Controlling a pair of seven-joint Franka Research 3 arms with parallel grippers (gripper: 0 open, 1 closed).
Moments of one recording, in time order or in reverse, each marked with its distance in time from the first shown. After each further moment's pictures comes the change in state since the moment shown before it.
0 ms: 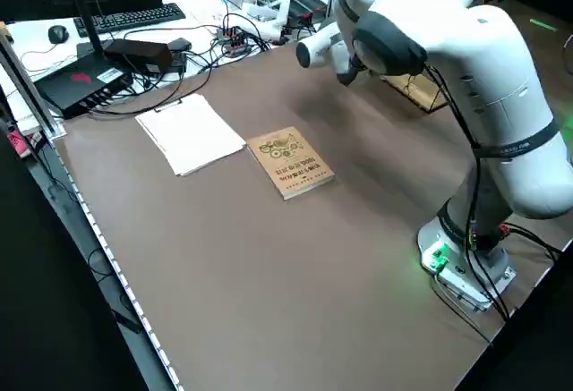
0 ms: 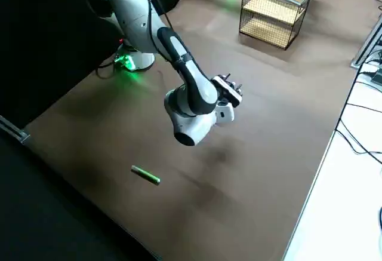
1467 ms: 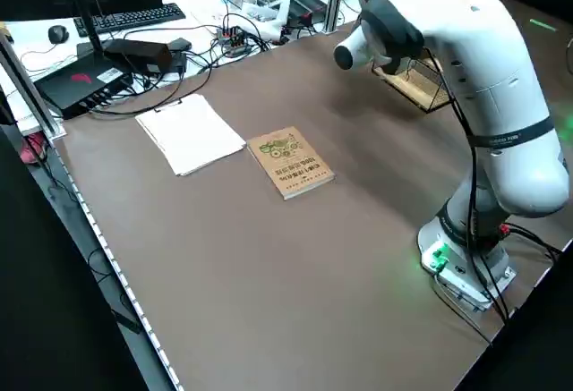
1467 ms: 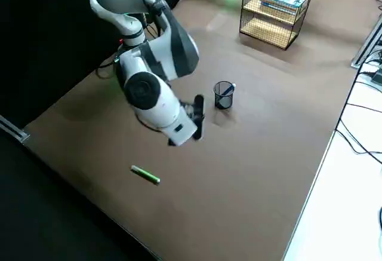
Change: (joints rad) left arm -0.199 0.001 -0.010 -0.020 -0.367 0.172 0.288; right arm -0.022 -0.181 -0.150 0.253 -0.827 0.269 0.873
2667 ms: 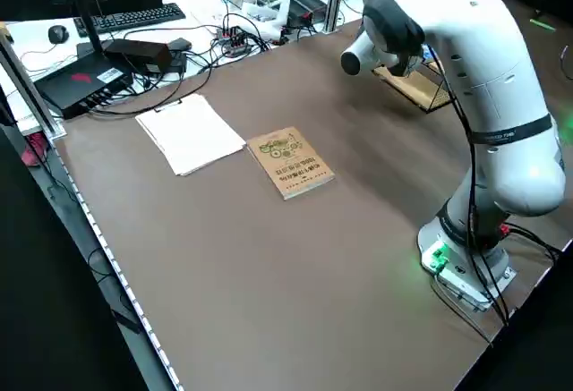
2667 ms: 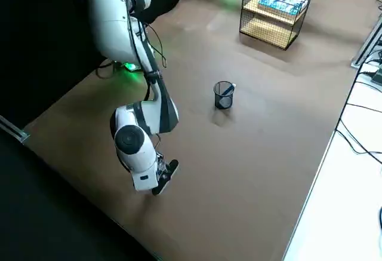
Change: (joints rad) left arm -0.068 0.002 0.054 0.005 -0.109 0.012 0.139; right arm -0.044 0.225 -0.092 -0.065 -0.148 0.422 0.333
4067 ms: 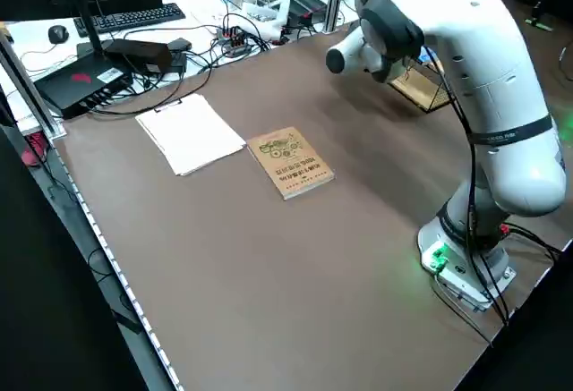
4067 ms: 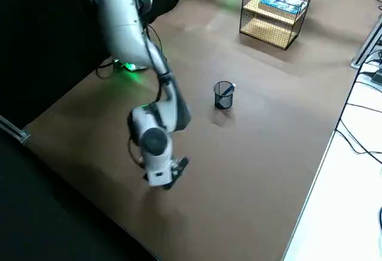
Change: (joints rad) left arm 0.026 0.000 0.051 0.023 0.213 0.052 -0.059; right arm 0.069 0.018 0.007 -0.017 -0.101 -0.092 0.128
